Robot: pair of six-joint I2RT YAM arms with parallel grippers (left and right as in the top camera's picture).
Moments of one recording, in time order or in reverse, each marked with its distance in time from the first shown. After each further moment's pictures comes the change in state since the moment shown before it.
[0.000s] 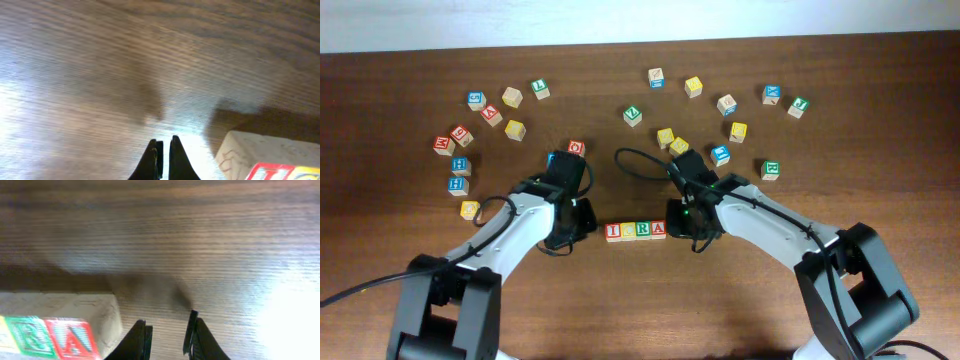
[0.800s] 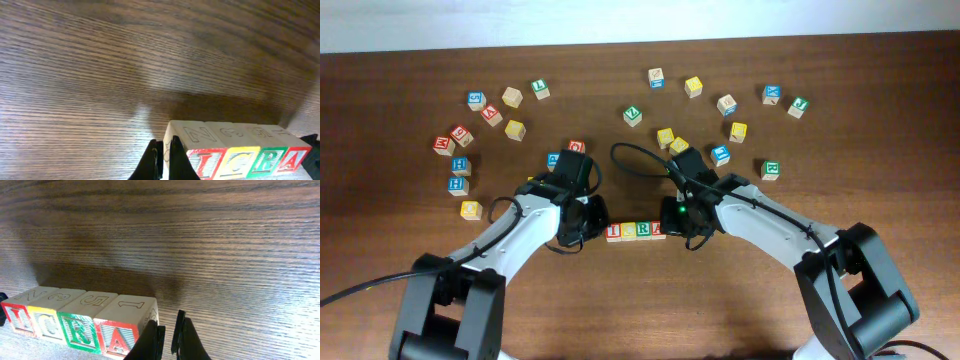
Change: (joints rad) left arm -0.040 0.005 0.000 0.080 0.142 -0.031; right arm 0.008 0.000 -0.007 0.098 -0.105 0.020
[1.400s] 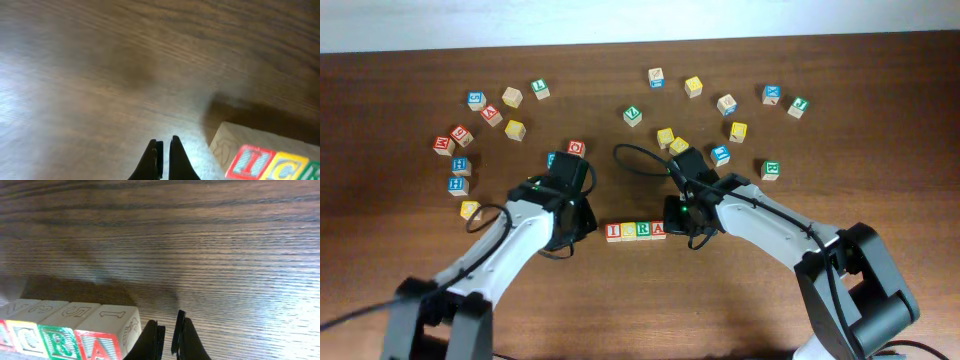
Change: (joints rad) left arm 0.001 -0.077 0.000 -0.116 -0.211 -0.053; right arm -0.003 0.000 0.000 -0.005 0.064 0.000
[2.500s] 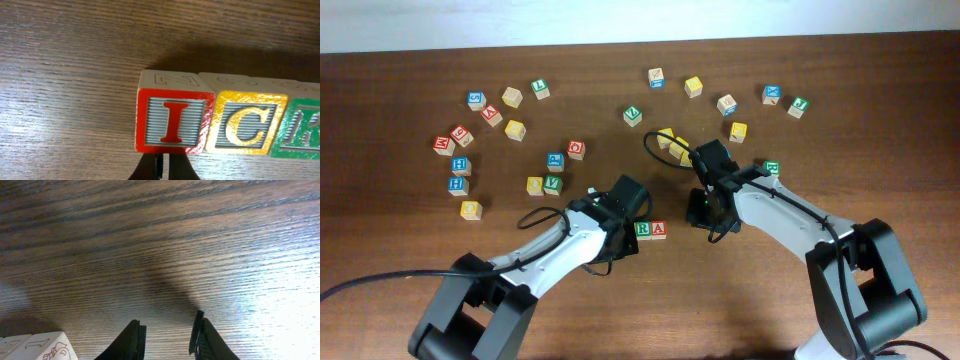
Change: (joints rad) left arm -0.285 0.098 0.000 0.060 -0.055 -0.052; right arm -0.116 0.000 0.000 -0.094 0.097 0.011
